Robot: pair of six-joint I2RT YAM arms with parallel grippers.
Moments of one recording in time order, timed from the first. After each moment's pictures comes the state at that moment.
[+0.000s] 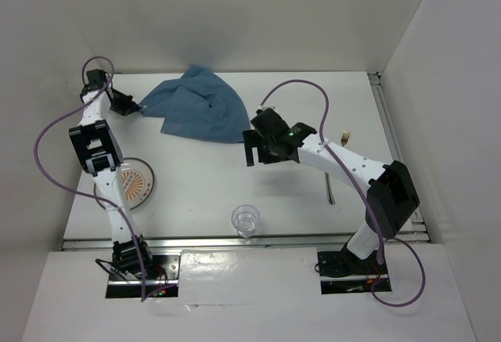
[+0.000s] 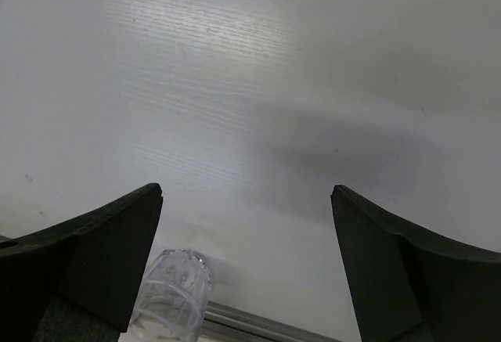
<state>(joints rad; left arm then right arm) 0.38 2.59 2.30 -0.68 0.28 -0.82 0.75 1.61 1.30 -0.66 0.18 0.52</state>
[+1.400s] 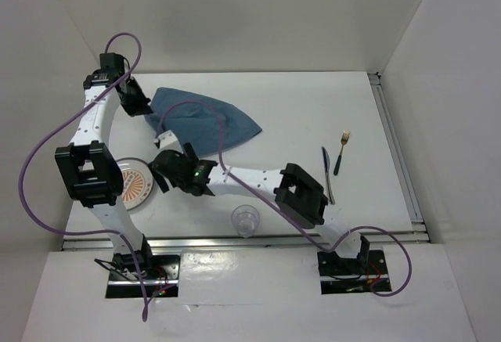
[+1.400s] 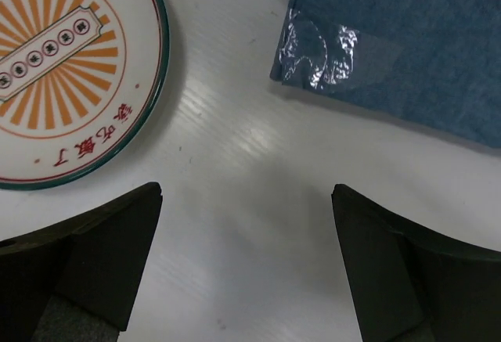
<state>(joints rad) 0.17 1.86 1.77 -0.88 0.14 -0.47 1.18 2.25 1.90 -0.37 0.44 0.44</state>
